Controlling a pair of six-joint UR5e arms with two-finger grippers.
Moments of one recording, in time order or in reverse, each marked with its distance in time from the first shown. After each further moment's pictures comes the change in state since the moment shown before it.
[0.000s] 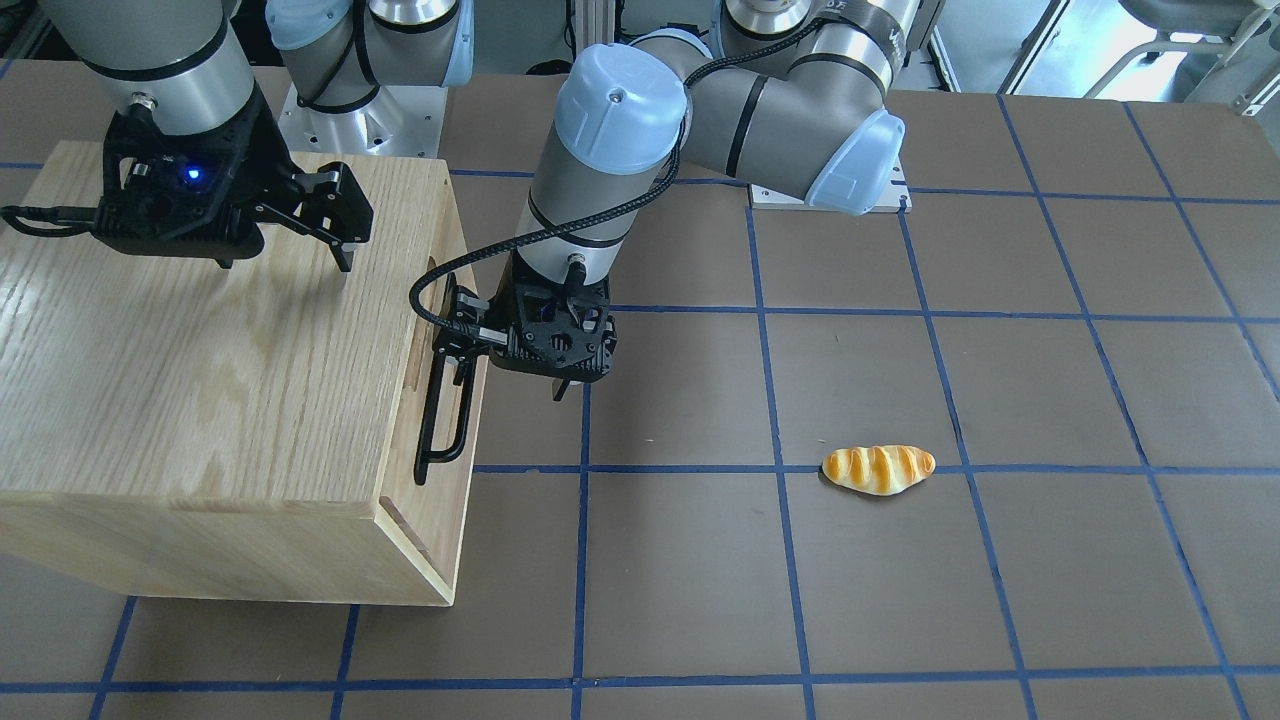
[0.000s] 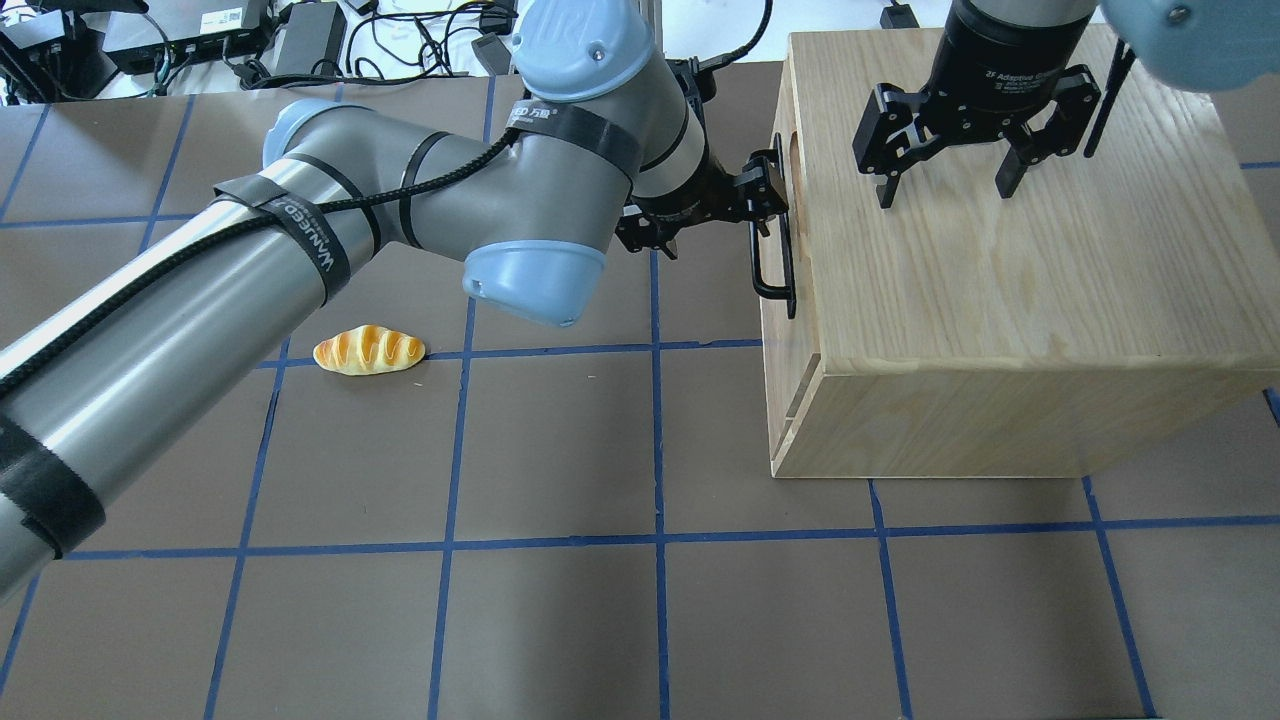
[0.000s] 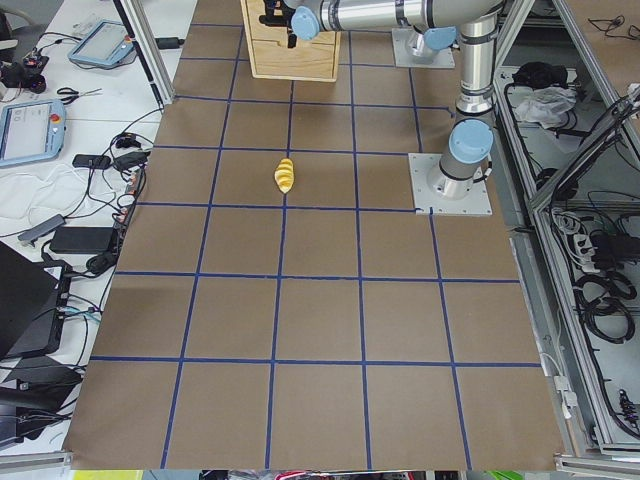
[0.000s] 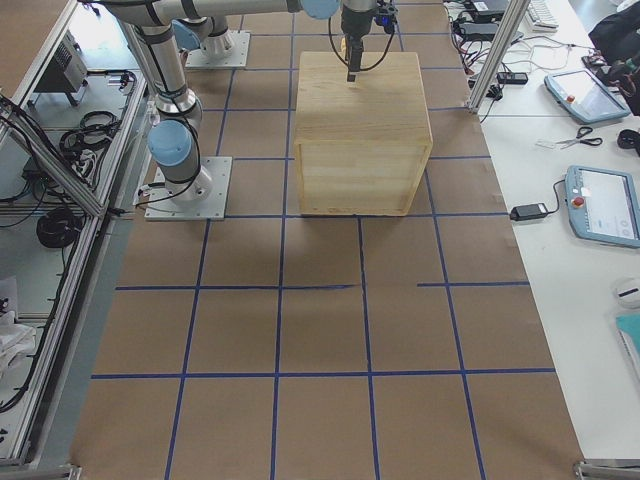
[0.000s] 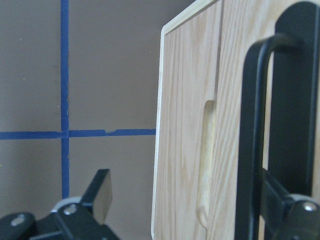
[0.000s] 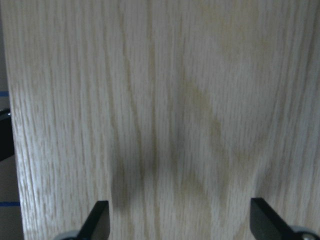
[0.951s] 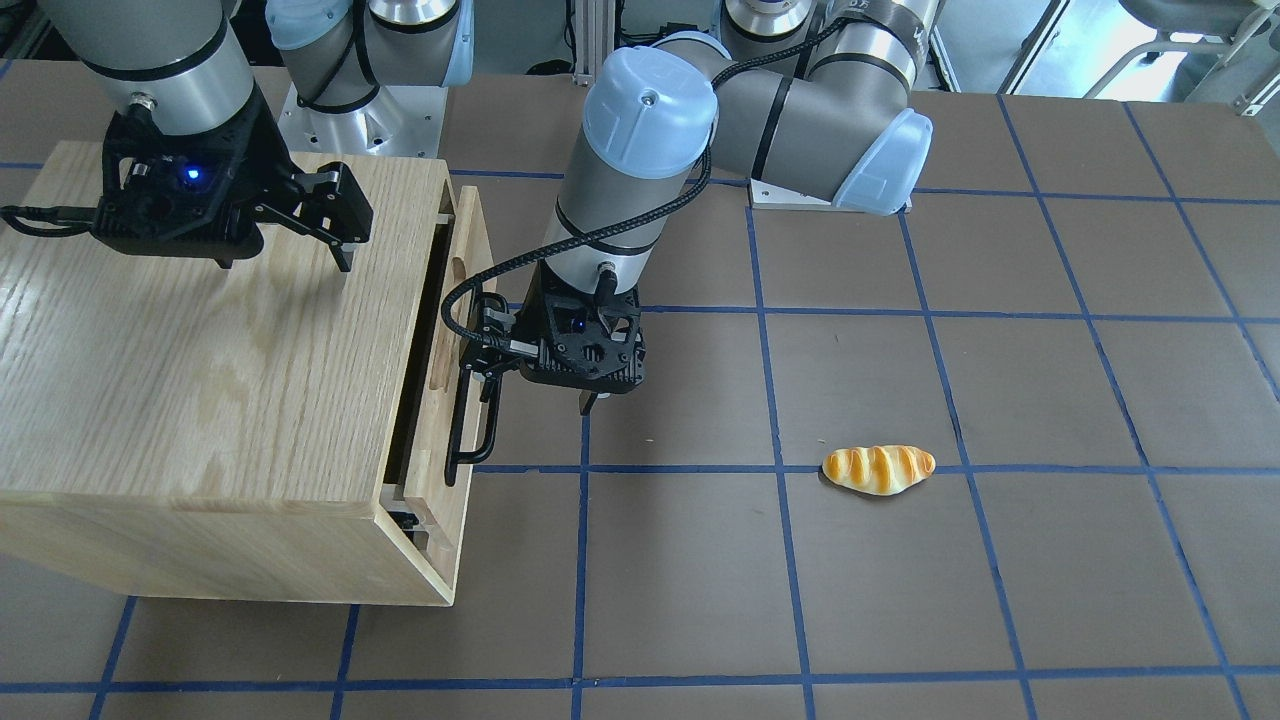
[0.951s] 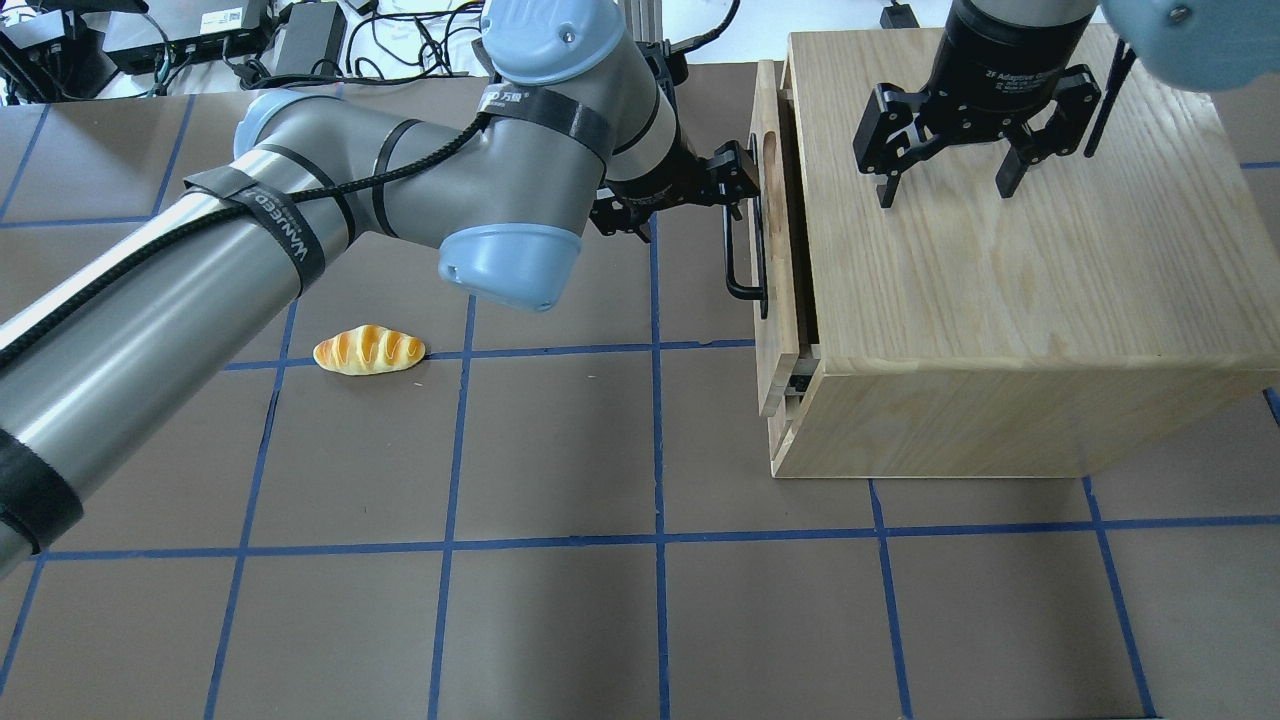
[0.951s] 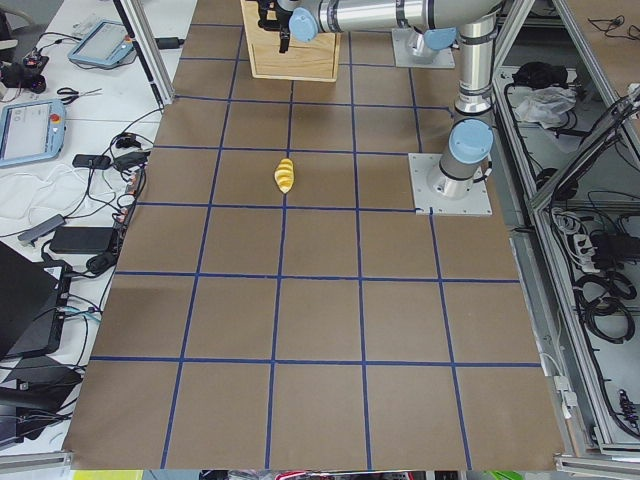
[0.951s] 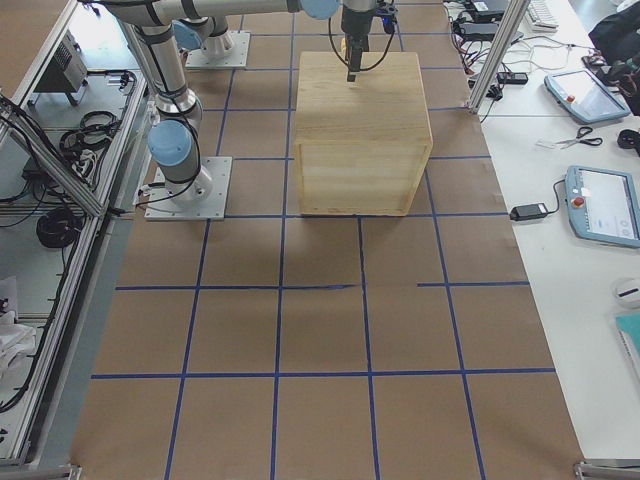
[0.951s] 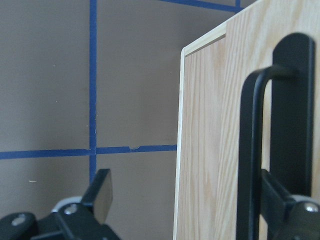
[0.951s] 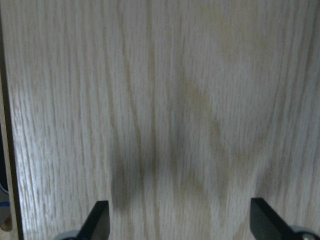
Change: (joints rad) left arm 0.034 0.008 0.001 0.000 0.018 0.018; right arm 0.000 0.000 0.000 0.000 0.000 0.000
